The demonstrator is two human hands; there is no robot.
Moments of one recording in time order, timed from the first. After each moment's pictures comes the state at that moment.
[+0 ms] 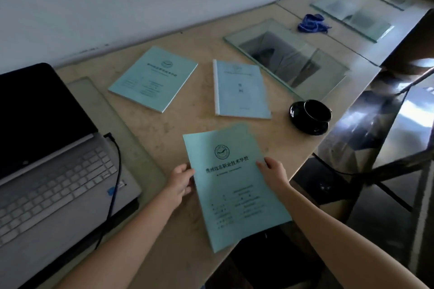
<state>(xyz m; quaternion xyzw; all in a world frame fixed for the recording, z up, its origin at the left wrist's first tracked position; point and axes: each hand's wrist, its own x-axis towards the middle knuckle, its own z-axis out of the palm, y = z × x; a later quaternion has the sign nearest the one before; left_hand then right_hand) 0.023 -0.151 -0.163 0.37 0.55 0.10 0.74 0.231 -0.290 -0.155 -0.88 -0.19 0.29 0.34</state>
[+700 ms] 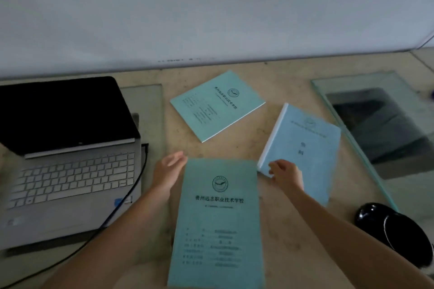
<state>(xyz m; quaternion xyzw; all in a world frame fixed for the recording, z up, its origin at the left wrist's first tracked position) 0.037 -0.050 -0.135 0.37 0.69 0.33 0.53 0.343 -0.079 -0.168 -0.81 -0.39 0.34 0.26</state>
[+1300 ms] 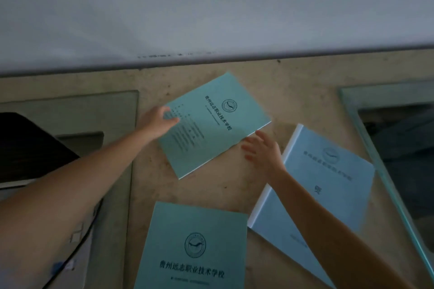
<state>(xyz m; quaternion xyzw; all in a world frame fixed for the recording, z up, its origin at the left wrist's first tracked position) 0.072 0.201 -0.164 0.57 0.73 0.13 0.35 0.341 0.112 -0.183 -0.64 -0.22 0.58 0.45</state>
